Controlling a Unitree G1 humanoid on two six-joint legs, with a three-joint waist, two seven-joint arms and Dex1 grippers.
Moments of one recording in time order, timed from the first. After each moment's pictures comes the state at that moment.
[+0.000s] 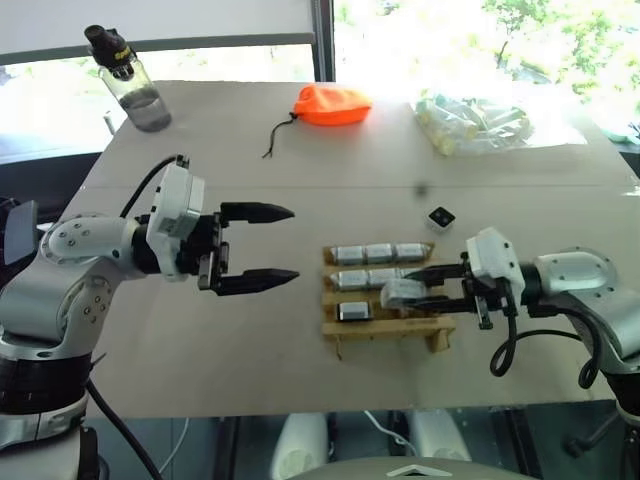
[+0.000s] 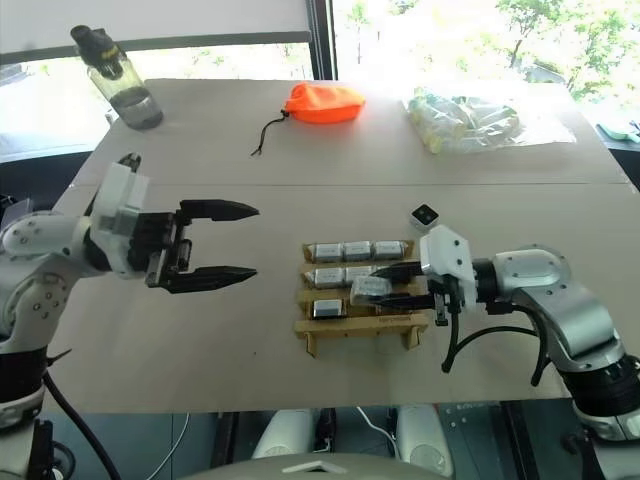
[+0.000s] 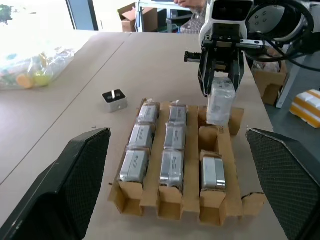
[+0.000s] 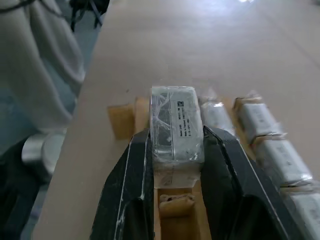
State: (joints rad) left arm -0.30 0.92 0.23 -0.31 -0.73 0.48 -1.28; right arm -0.32 -0.73 0.16 -0.37 0.48 0.36 1.24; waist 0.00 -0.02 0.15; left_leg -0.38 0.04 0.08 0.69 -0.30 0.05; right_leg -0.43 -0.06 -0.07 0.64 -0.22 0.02
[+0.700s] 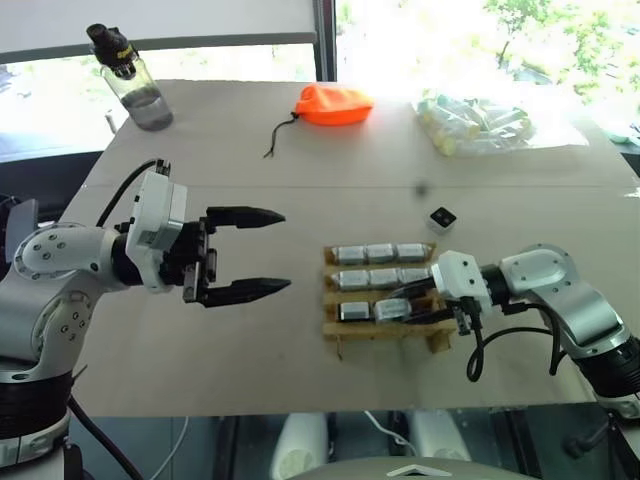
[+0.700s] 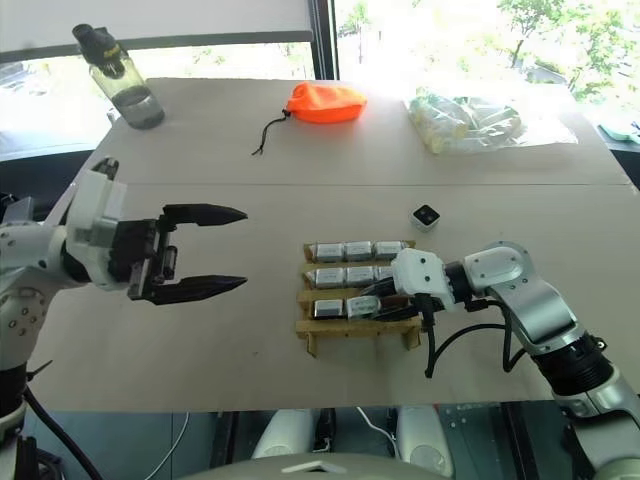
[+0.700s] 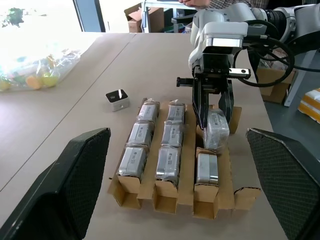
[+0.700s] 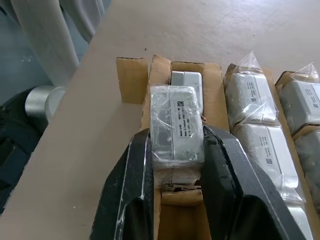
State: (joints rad) left arm -0.23 0.95 0.30 -0.38 -0.77 0.49 -1.28; right arm -0.40 -0.69 0.30 -0.23 0.31 0.22 1.30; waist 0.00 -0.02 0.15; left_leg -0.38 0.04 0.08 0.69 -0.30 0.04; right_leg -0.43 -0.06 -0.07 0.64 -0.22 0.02
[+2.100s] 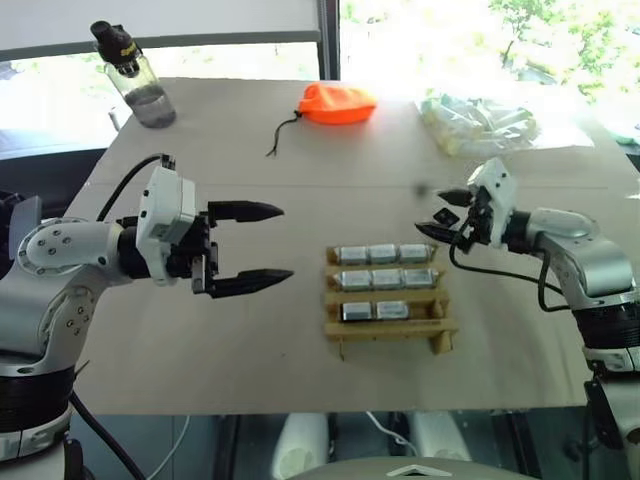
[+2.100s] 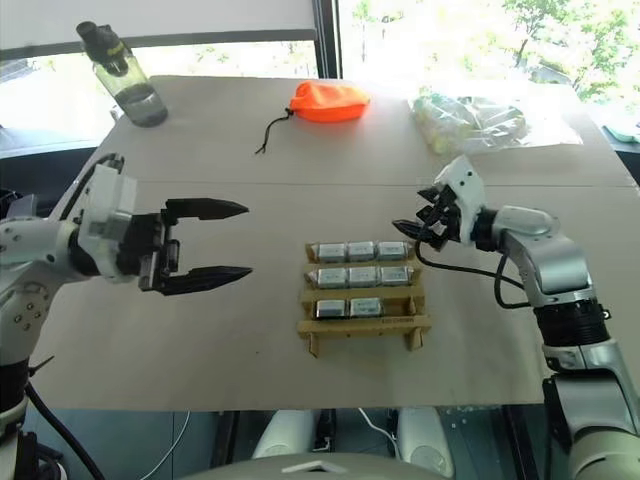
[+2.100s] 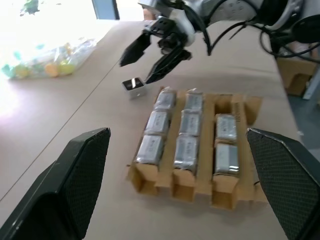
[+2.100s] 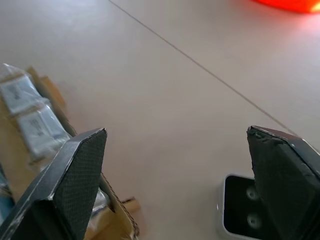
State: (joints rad) left arm -0.27 0.95 0.26 -0.37 -0.69 0.52 -1.16; right arm -0.57 -0.58 0.08 0.09 0.31 0.53 0.85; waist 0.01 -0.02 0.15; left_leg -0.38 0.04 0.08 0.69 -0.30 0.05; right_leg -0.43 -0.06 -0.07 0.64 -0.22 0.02
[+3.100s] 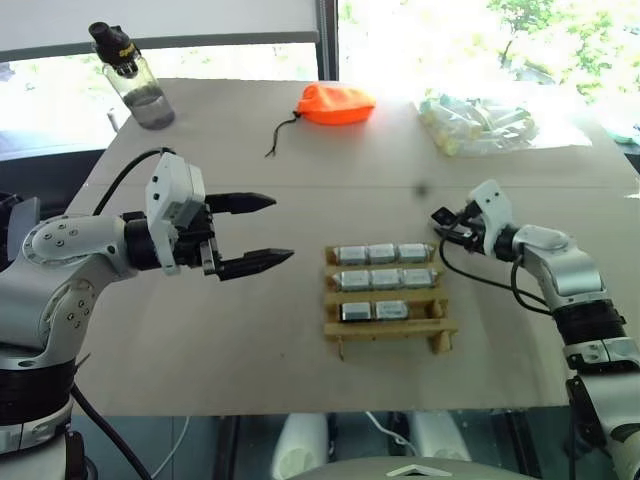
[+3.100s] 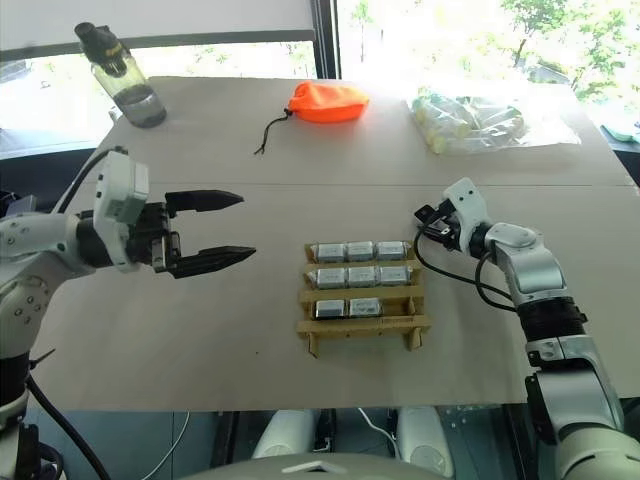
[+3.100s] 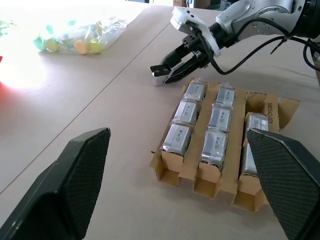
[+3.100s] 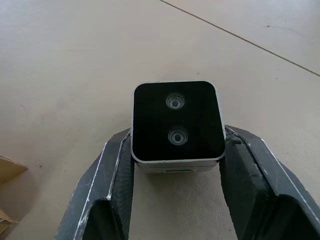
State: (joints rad) left arm -0.29 0.96 0.26 -0.36 -0.71 0.61 -1.10; right arm -0.59 -0.51 0.07 0.32 0.19 0.47 0.70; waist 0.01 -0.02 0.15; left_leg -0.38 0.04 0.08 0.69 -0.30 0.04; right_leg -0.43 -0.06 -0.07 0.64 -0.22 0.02
